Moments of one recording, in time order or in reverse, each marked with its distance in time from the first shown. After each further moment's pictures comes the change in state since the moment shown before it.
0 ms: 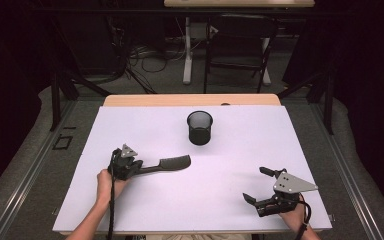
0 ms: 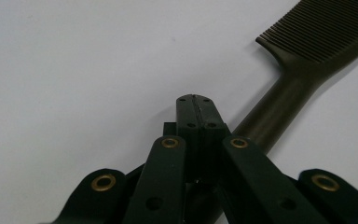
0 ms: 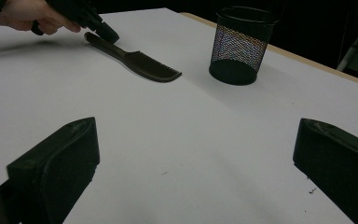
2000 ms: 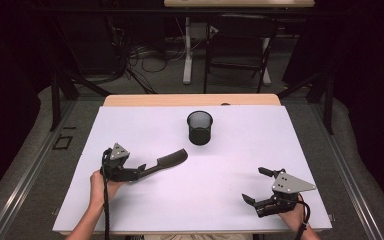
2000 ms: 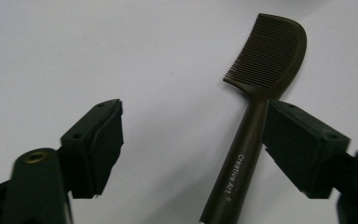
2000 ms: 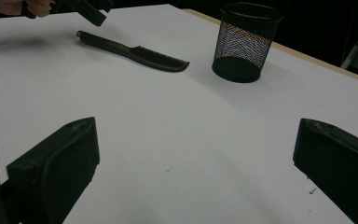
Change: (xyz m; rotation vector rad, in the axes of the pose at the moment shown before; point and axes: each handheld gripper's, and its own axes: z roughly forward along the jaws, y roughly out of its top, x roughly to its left) left arm 0.000 0.001 -0.033 -0.132 -0.005 -0.002; right arm 0.001 0.000 0.002 0.014 0.009 -0.006
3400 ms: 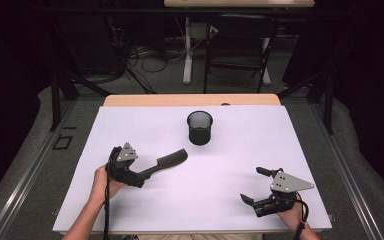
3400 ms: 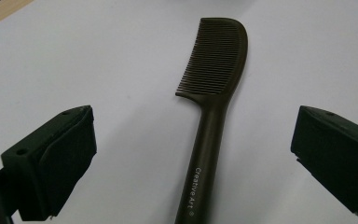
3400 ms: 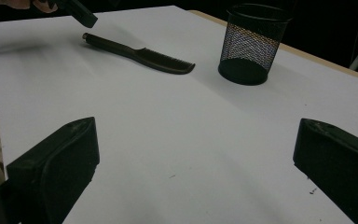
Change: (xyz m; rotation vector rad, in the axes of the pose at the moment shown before) left arm -0.015 0.016 -0.001 0.024 -0.118 0.199; right arm 0.001 0.002 0.004 -0.001 0.023 0.007
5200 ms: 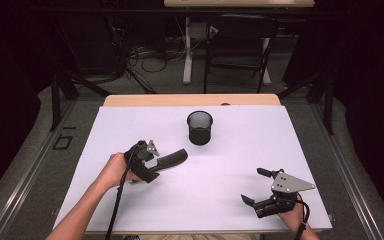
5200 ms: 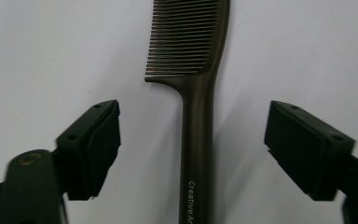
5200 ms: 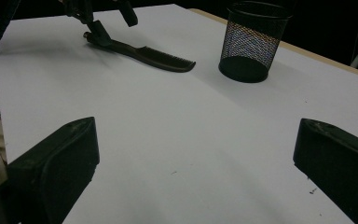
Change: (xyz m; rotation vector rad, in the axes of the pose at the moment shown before) left arm -0.004 0.046 0.040 0.402 -0.100 0.213; right arm 0.000 -0.001 -0.002 0.007 0.001 0.010
